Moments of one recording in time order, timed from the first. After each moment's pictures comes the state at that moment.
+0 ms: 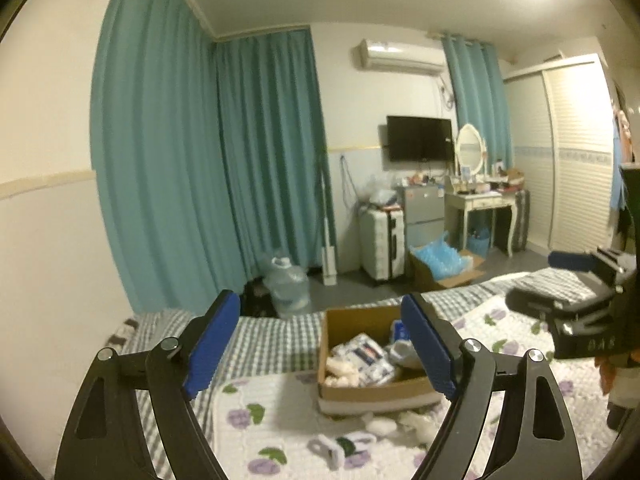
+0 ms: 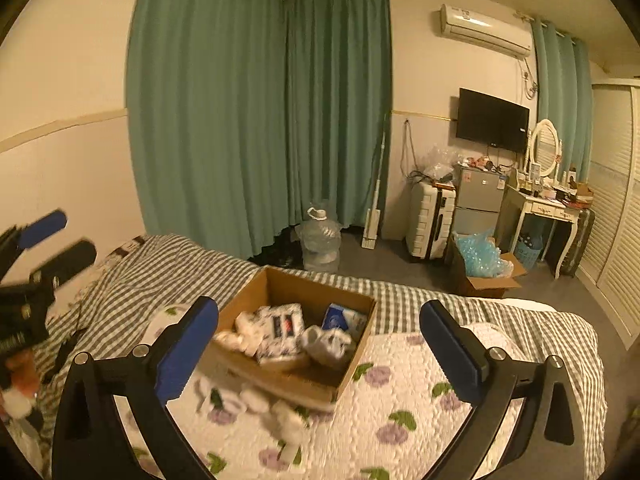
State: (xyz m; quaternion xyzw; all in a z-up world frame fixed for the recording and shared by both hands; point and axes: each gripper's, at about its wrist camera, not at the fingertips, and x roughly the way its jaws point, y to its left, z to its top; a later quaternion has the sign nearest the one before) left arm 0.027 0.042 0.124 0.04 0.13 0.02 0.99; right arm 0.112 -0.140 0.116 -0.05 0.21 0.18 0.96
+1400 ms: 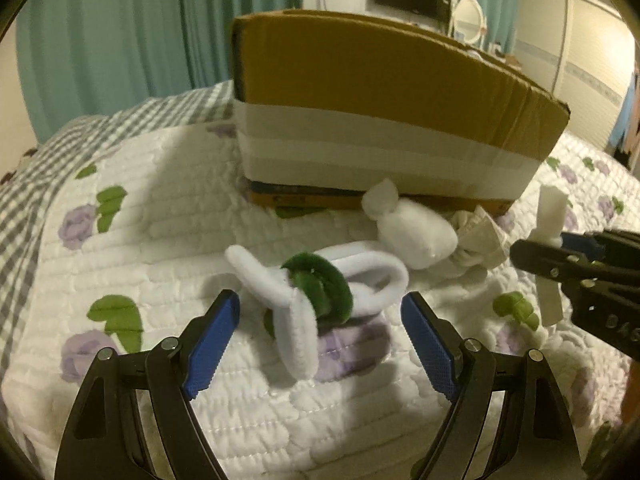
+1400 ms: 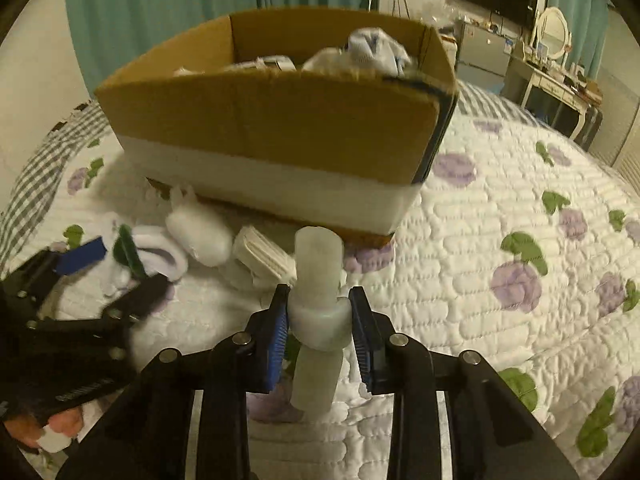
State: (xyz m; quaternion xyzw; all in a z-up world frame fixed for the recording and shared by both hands) left arm 0.138 0.038 -0.152 0.00 0.40 -0.04 0.92; right arm 0.182 -0.096 -0.144 -0.06 0.45 0.13 0.88
